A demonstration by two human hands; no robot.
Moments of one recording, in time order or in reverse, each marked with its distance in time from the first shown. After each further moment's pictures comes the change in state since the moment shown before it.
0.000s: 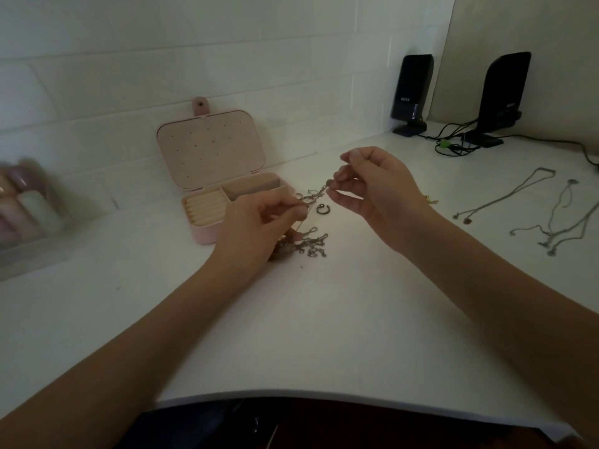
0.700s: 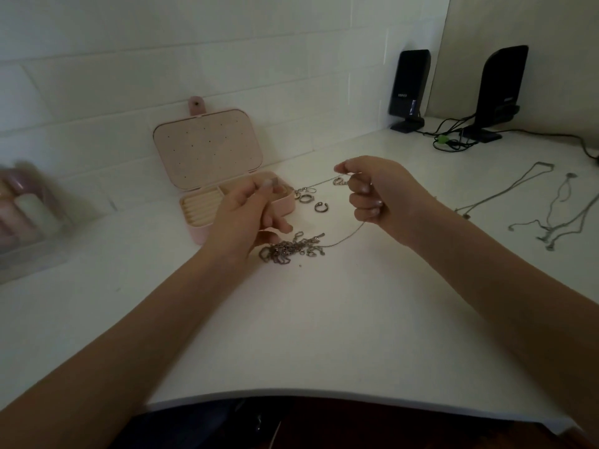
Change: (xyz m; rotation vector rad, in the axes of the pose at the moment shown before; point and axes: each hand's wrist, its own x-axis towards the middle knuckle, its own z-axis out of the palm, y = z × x) left_hand 0.008 0.005 -0.005 -0.365 0.042 -0.255; right_hand 0.008 -0.006 -0.014 -0.247 -0.044 0.197
